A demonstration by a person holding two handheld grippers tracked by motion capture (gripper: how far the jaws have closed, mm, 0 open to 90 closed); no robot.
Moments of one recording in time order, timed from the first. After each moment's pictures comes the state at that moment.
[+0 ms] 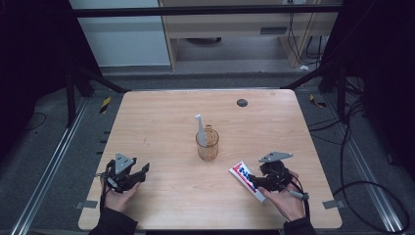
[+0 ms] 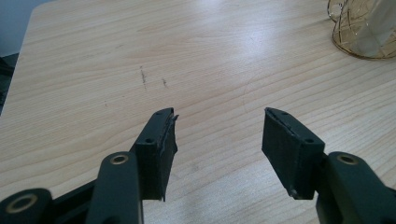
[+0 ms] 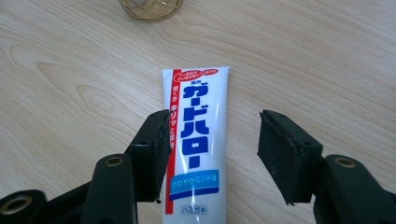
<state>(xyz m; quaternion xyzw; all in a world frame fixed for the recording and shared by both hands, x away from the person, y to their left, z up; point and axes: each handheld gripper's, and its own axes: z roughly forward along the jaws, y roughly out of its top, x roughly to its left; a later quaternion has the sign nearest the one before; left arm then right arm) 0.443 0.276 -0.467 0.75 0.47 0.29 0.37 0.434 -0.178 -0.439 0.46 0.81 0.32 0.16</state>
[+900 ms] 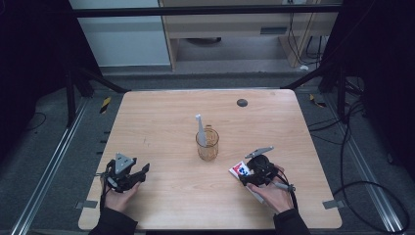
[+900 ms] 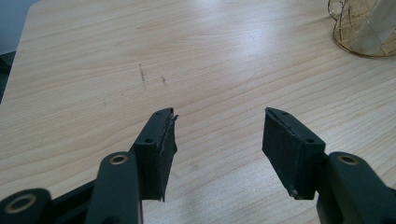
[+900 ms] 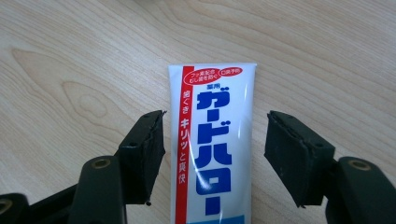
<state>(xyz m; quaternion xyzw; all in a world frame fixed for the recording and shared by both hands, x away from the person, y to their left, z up) 0.444 0.276 -0.468 0.75 0.47 0.29 0.37 0.462 -0.151 -0.458 0.46 0.84 0.27 0.12</state>
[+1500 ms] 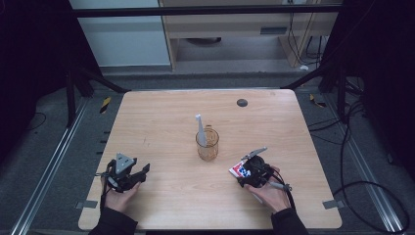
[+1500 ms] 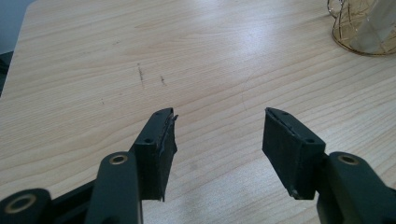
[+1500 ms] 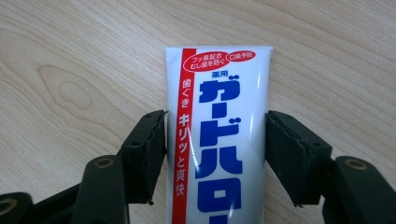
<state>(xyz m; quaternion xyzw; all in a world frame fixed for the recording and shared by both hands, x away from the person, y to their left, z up) 0.445 0.276 -0.468 0.75 0.47 0.29 0.37 0.470 -0.144 -0.475 0.46 0.85 0.24 0.11</state>
